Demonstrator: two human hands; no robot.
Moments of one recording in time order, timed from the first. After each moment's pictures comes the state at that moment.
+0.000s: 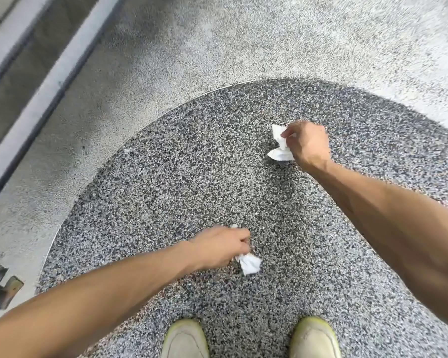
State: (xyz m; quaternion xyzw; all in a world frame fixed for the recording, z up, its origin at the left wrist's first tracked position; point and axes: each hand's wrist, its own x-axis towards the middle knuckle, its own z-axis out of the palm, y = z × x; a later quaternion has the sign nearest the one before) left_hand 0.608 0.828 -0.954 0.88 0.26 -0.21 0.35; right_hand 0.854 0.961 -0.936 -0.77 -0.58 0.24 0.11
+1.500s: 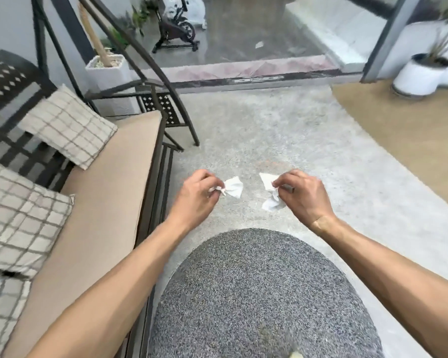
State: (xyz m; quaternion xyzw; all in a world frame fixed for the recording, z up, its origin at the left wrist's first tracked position) left_hand 0.692 0.890 -0.010 0.91 0.25 0.25 0.20; right_hand 0.898 0.736 -0.022 -0.78 -0.52 -0.01 0.36
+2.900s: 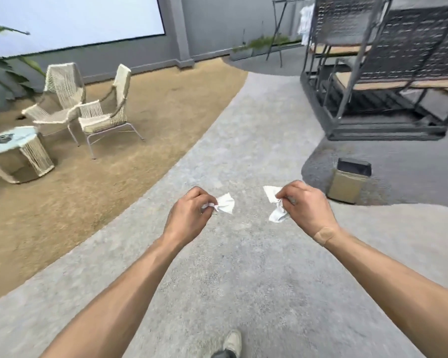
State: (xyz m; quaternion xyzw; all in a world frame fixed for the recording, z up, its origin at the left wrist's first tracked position) left_hand 1.034 -0.083 -0.003 0.70 -0.64 -0.02 0.32; right_hand 0.776 -0.201 0.009 -0.85 0.40 -0.31 0.13
